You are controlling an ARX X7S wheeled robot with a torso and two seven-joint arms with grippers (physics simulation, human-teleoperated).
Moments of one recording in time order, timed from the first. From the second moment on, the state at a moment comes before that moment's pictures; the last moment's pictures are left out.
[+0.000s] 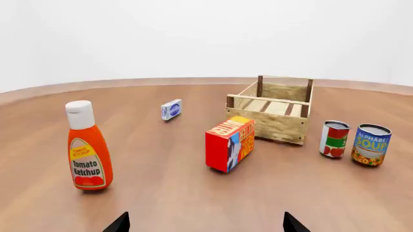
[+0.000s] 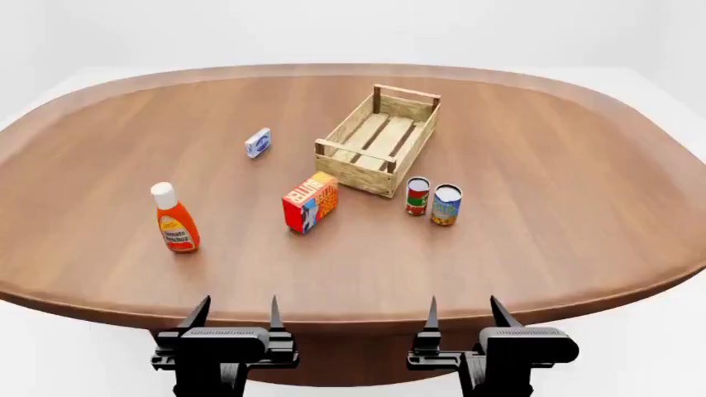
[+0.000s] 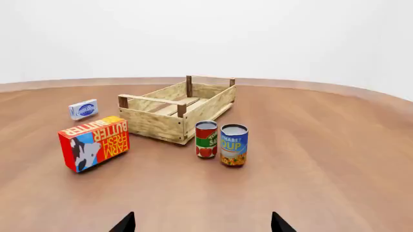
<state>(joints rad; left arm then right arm) 0.00 0.00 0.00 0.00 0.00 0.00 0.00 0.00 0.00 0.00 0.00 0.00 0.00 0.00</state>
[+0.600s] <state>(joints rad) -0.02 -0.06 0.05 -0.02 -0.07 0.00 -0.06 0.08 0.06 -0.10 0.02 -0.01 0.06 0.09</state>
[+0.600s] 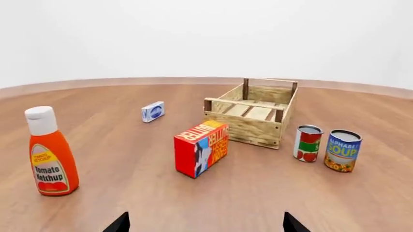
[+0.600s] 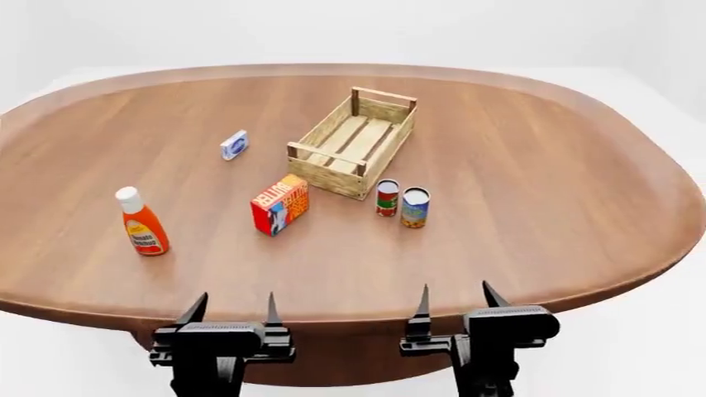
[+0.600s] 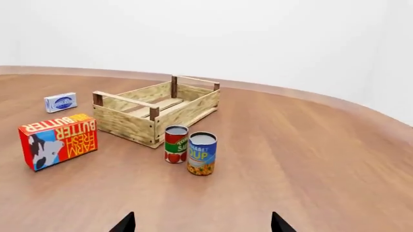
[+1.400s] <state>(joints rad) -0.25 -0.13 0.09 -0.04 -0.12 -0.16 -0.11 0.28 0.14 -0.15 0.00 0.03 0.26 0.08</state>
